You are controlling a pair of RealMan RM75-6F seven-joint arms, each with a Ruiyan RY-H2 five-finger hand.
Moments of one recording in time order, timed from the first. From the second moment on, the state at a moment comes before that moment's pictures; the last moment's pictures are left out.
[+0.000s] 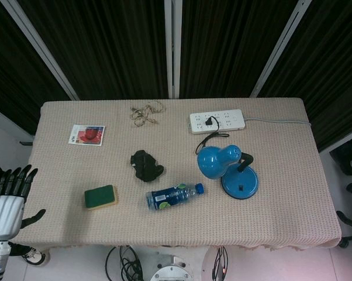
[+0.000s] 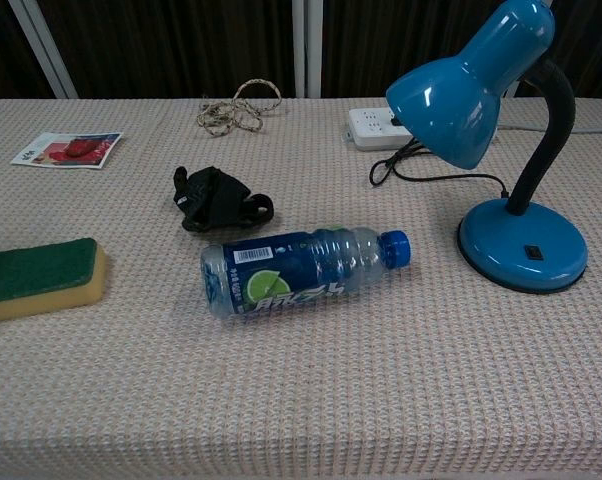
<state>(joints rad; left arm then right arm) -0.05 -1.10 -0.02 -1.73 1.62 1.59 0.22 0.00 -1.02 0.05 -1.67 -1.38 1.59 -0.14</state>
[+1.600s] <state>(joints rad) -0.05 -1.12 -0.01 -1.71 1.61 1.56 0.18 0.08 -1.15 -0.02 -1.68 -1.51 1.36 -0.32</state>
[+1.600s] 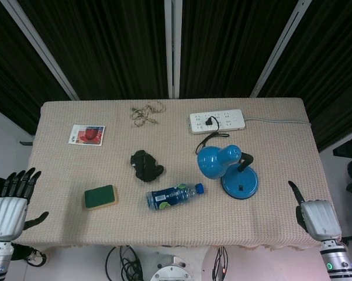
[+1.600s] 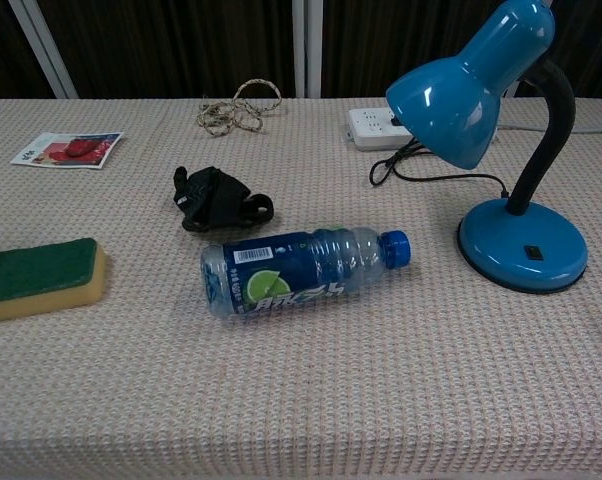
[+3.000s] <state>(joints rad) -0.06 -1.10 -0.01 -1.72 1.60 1.56 0.16 0.31 -1.35 -0.03 -1.68 -1.25 1.02 -0.55</state>
